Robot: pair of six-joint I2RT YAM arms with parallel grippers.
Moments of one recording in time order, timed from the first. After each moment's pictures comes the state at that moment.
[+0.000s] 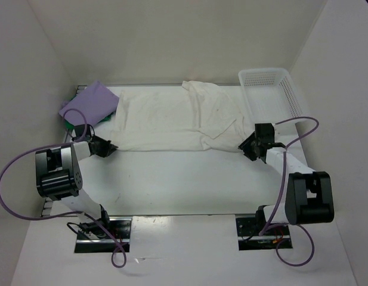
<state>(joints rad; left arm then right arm) 0.30 1.67 0.76 -0.04 0.29 -0.96 0.03 1.33 0.68 -0.25 0.02 0.86</state>
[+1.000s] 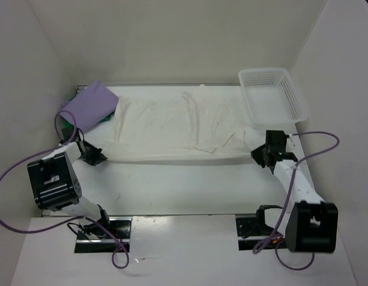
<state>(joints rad) 0.38 1.59 0.80 -0.31 0.24 -0.72 -0.05 1.20 0.63 -0.36 0.11 0.96</state>
